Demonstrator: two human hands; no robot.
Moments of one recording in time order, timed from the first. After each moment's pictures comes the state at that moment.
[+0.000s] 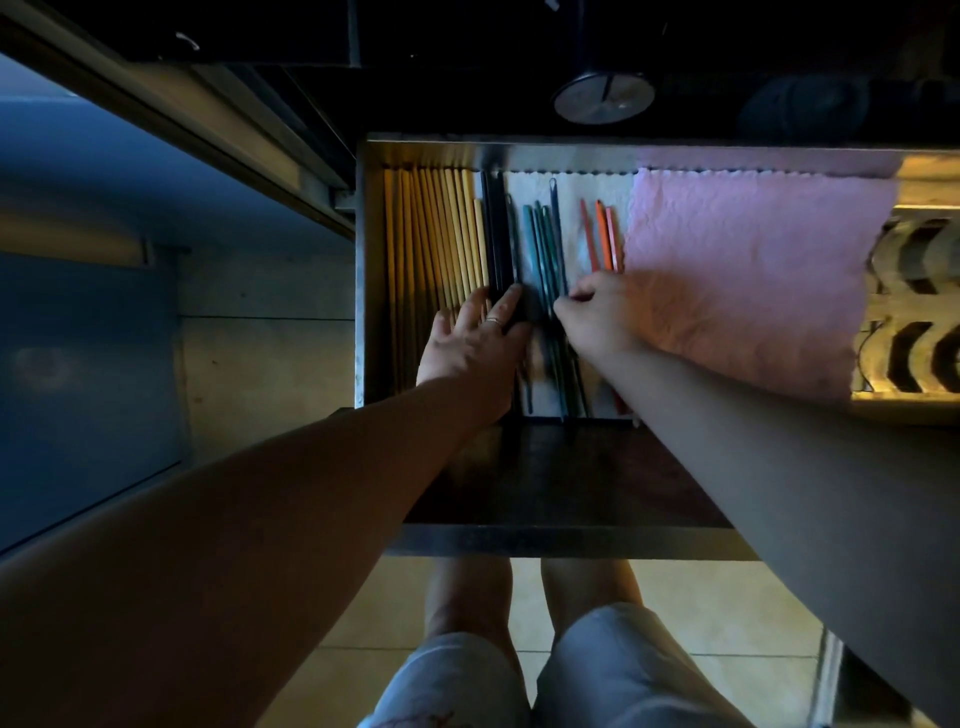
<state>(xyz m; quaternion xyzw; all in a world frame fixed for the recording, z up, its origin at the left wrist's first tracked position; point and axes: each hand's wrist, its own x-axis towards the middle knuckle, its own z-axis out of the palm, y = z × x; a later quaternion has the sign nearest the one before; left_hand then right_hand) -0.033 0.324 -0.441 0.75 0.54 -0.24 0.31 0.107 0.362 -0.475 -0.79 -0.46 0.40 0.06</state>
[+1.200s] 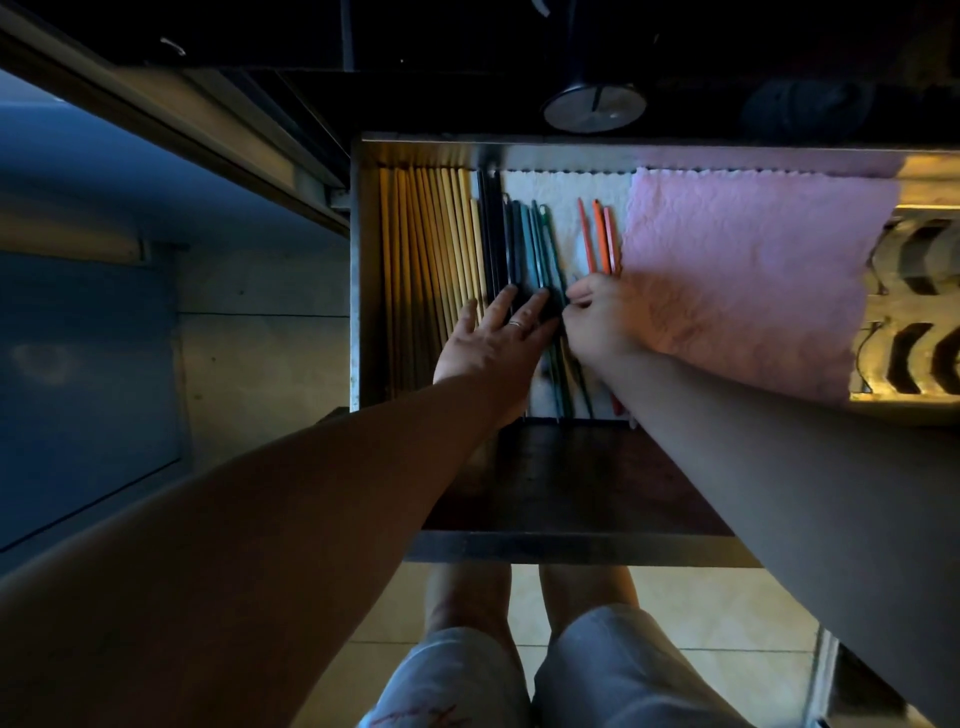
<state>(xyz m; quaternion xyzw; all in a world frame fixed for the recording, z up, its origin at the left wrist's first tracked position) -0.016 0.325 -0.450 0.78 0.49 -0.25 0.30 0.112 0.360 -0.474 -0.79 -0.46 0.40 0.06</state>
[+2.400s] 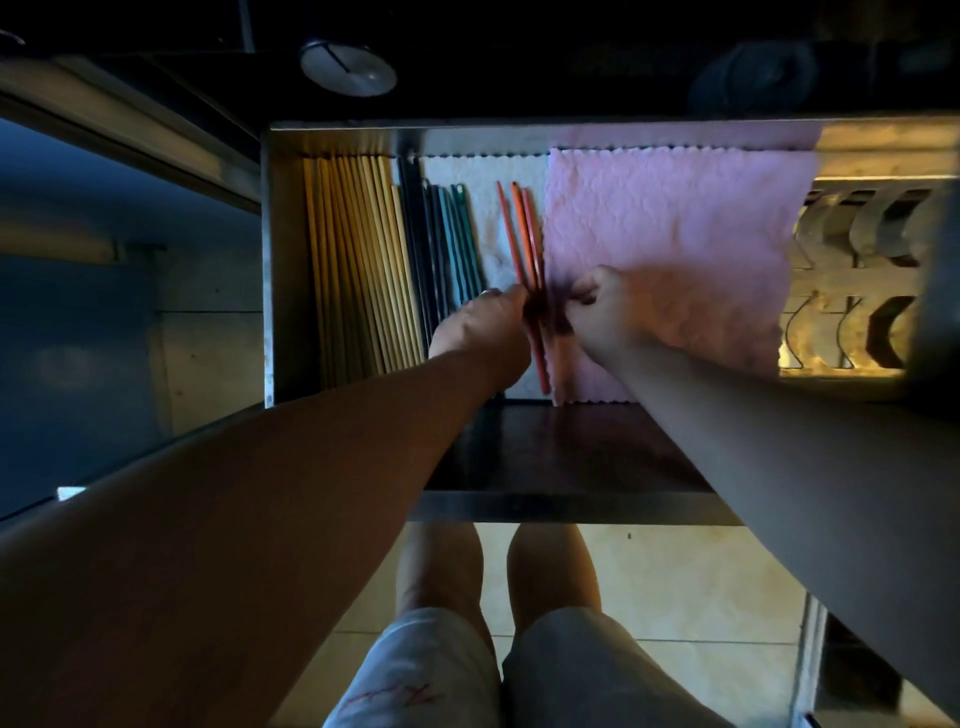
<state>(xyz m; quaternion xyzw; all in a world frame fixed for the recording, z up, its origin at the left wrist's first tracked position) 0.067 0.336 -0.431 0.64 0.64 -0.14 0.40 0.207 0.345 -0.468 -0.75 -0.42 0.50 0.11</state>
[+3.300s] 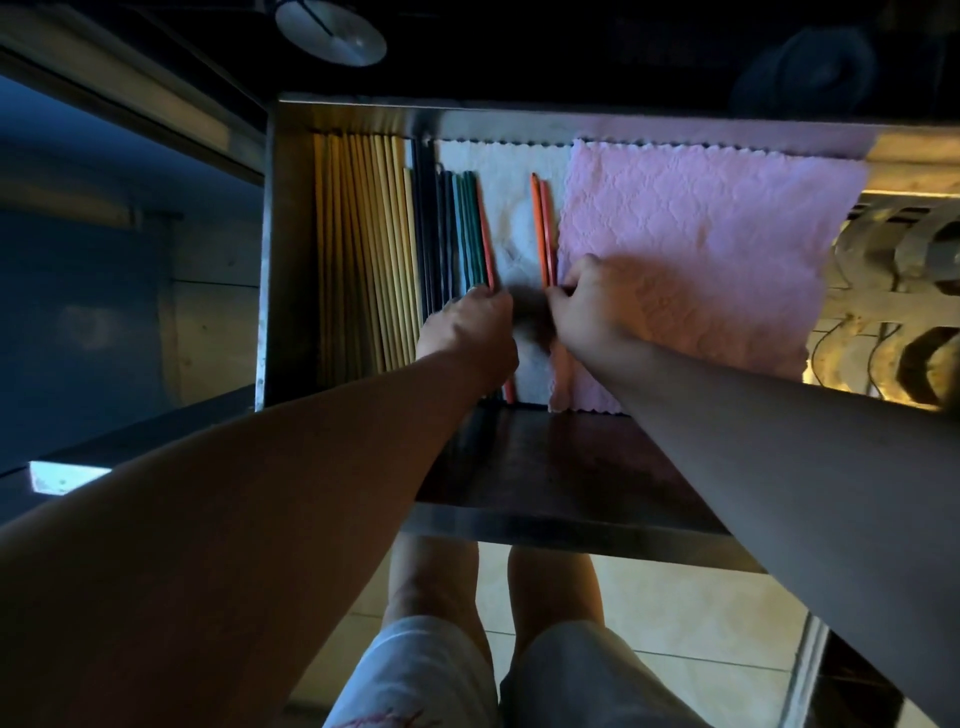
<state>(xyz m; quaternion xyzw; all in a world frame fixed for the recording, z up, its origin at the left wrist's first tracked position) 0.061 0.329 -0.455 0.63 0.67 -0.16 0.36 0.189 0.357 -0.485 -0.74 -0.52 0.42 0.03</state>
